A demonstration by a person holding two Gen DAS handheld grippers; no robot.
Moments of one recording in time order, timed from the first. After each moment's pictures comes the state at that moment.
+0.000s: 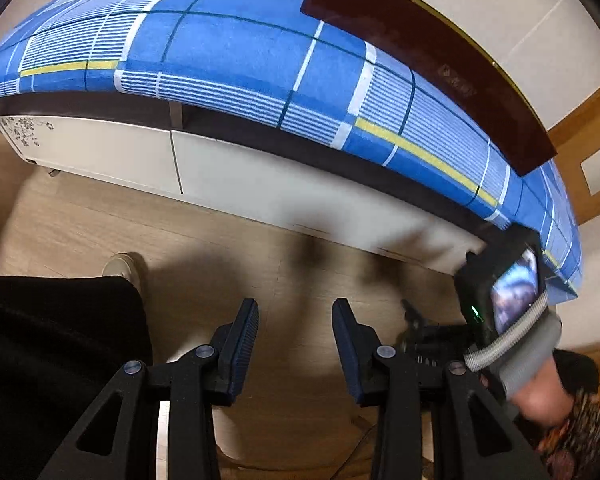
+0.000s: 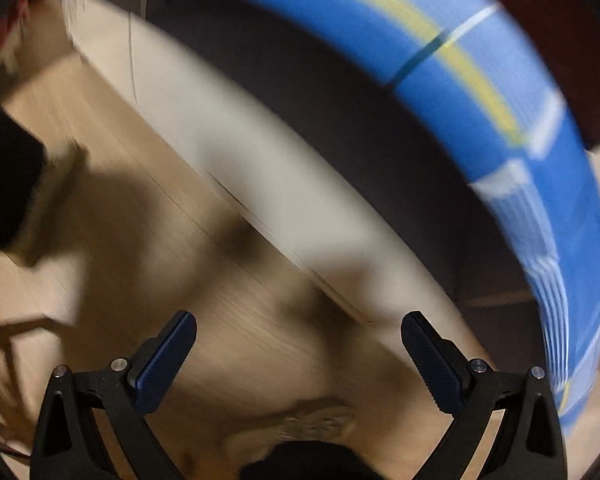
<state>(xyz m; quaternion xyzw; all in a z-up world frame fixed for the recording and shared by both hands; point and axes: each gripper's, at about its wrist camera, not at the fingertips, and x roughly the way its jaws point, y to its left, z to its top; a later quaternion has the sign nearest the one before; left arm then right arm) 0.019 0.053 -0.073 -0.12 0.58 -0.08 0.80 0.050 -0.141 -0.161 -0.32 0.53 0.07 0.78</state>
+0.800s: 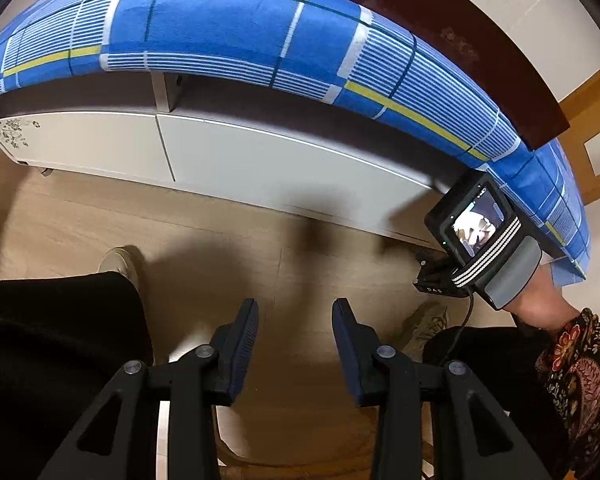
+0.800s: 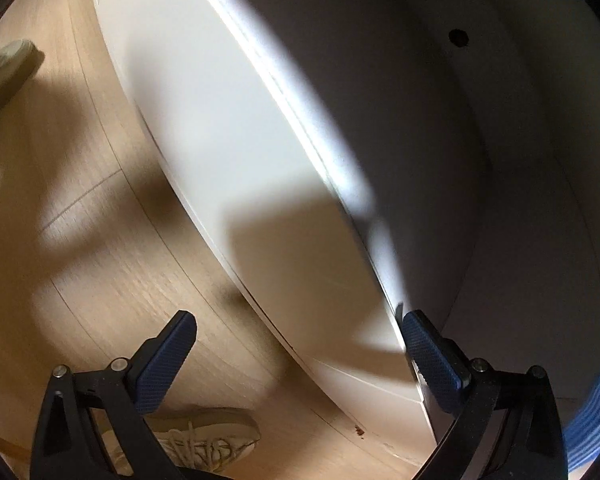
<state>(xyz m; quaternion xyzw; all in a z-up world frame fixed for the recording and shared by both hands) 0.023 0.040 -0.088 -0.10 0.60 -0.09 0.79 0.110 -0.166 -0.230 -0.46 0.52 0.06 0.72</state>
